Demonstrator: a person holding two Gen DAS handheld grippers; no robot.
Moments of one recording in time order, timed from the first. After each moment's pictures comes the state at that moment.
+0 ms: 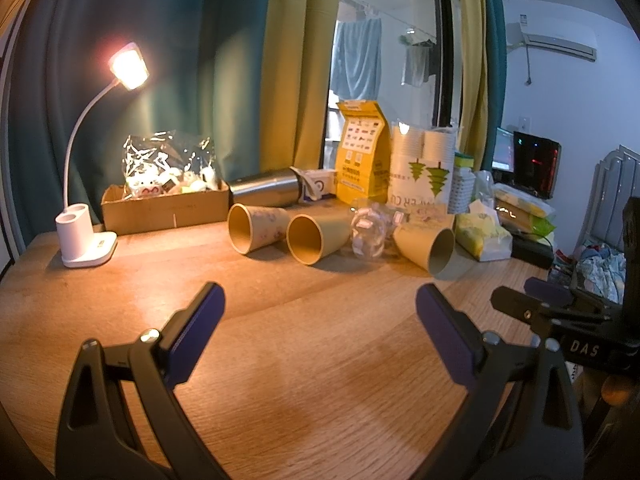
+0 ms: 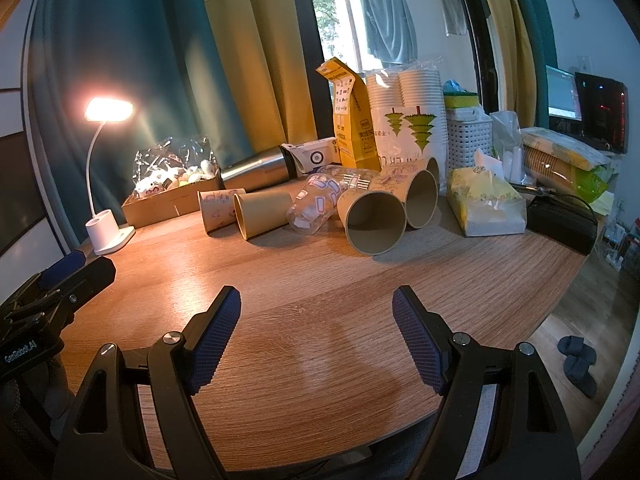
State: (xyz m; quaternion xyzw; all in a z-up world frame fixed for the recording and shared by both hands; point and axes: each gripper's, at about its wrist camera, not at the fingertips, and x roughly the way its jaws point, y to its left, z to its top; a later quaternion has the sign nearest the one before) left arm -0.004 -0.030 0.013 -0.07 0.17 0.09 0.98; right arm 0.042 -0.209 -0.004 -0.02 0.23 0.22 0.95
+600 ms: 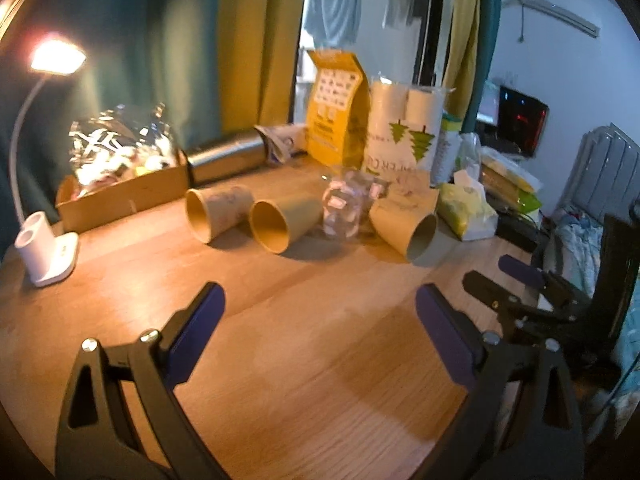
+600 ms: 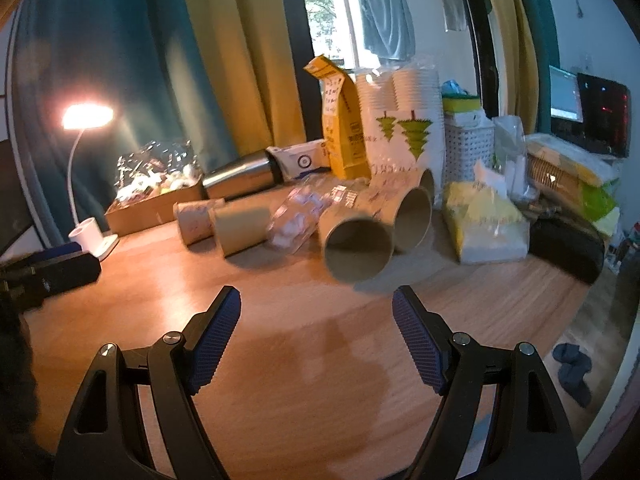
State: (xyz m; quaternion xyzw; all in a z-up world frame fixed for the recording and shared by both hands) left arm 0.077 -0.028 0.058 -0.08 0.31 0.03 0.95; right arm 0.100 -0.213 0.017 -0.02 0.24 0.21 0.95
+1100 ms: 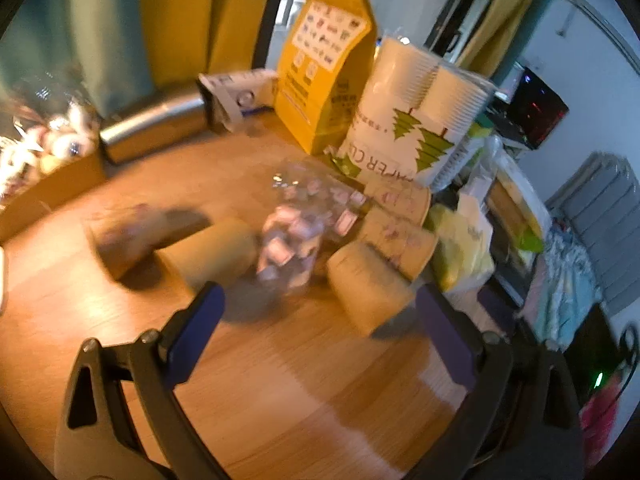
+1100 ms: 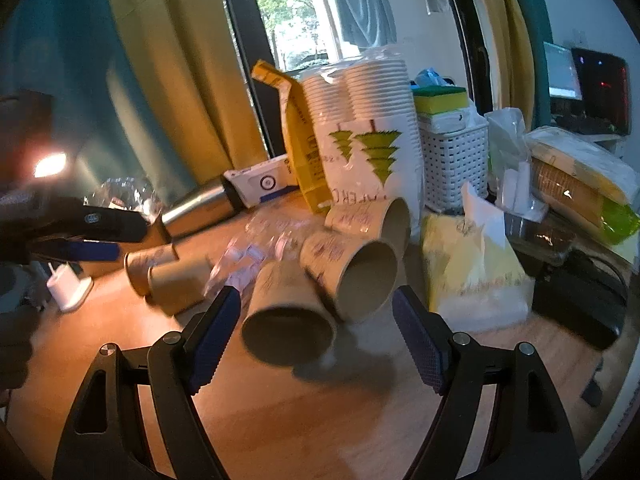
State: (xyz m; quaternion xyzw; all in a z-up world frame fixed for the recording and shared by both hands) left arm 0.274 -0.040 0.072 -0.18 0.46 0.00 0.87; right arm 0.210 -0.249 0.031 0.03 0.26 0.22 0.94
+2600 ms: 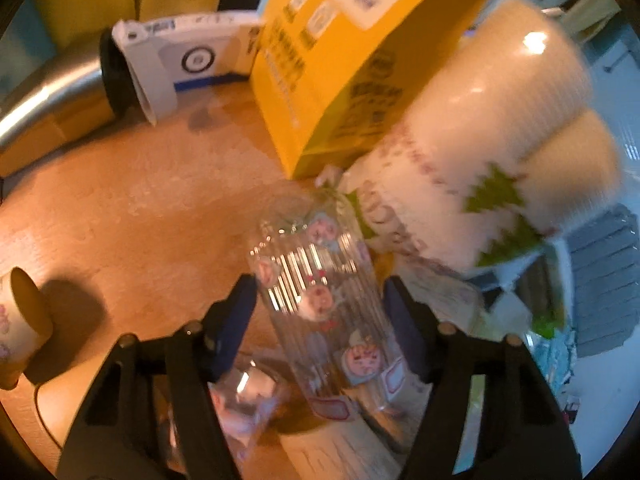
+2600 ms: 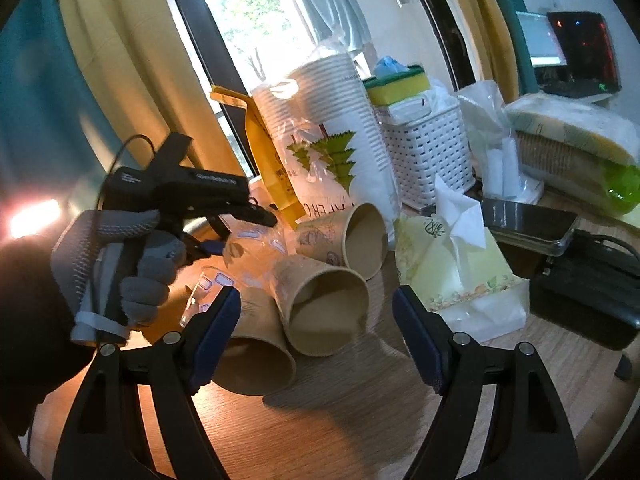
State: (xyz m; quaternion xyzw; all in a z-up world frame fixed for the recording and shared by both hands) left arm 0.424 -0.031 0.013 -0.25 0.50 -0.01 0.83; right arm 0.219 -0.279 0.023 0.09 0.25 0.21 0.94
